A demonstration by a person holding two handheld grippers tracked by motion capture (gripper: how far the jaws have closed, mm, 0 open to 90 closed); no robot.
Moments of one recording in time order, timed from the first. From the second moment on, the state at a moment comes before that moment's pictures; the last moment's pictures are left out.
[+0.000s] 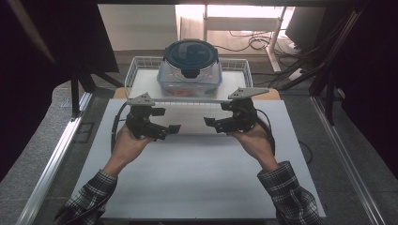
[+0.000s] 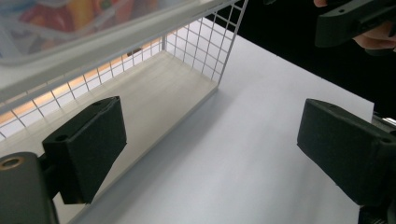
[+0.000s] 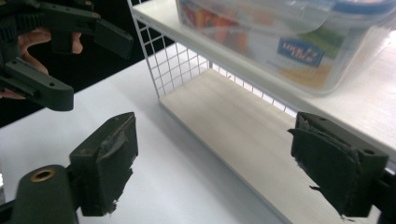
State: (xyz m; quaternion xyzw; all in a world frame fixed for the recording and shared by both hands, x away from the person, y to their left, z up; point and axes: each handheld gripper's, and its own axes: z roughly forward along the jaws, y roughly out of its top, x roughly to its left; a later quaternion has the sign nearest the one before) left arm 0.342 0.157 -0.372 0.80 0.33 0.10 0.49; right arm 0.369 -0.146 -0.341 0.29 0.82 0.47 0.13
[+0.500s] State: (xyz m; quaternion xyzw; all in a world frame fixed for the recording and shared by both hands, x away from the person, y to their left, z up) left arm 0.328 0.153 -0.400 0.80 0.33 0.11 0.49; right arm 0.355 -0.144 -0.367 0.27 0.84 0.45 0.14
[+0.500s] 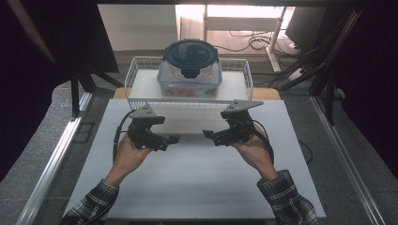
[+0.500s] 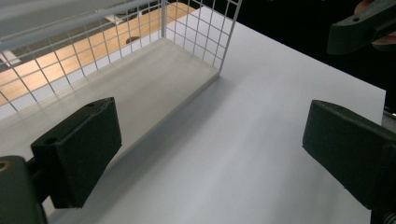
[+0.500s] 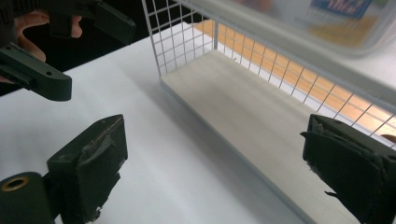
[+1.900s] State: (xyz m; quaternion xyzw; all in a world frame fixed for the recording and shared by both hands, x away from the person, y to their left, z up) left arm 0.266 0.165 -0.474 0.80 0.35 0.11 0.47; right arm 0.297 -0.181 -0.443 0.29 0.84 0.43 0.16
